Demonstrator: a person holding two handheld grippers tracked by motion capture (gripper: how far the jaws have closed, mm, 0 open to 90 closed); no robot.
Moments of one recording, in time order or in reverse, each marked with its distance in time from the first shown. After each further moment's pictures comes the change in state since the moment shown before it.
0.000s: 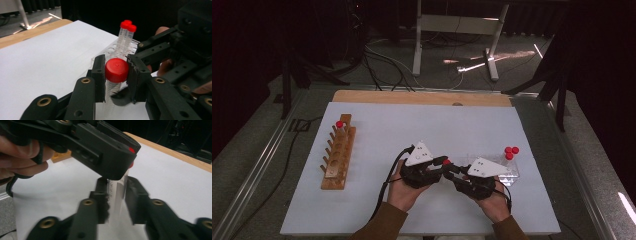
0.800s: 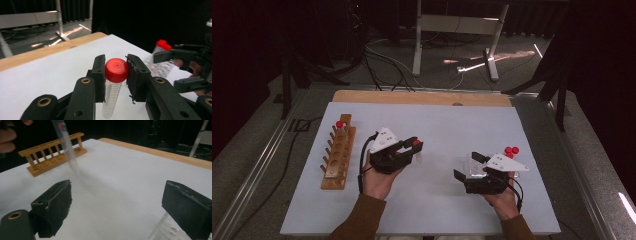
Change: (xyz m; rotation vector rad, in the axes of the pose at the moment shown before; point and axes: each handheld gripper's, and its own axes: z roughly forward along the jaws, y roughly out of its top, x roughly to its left) left arm 0.049 0.007 -0.064 -0.105 0.202 -0.071; right arm -0.031 -0.016 -0.020 -0.066 -0.119 0.146
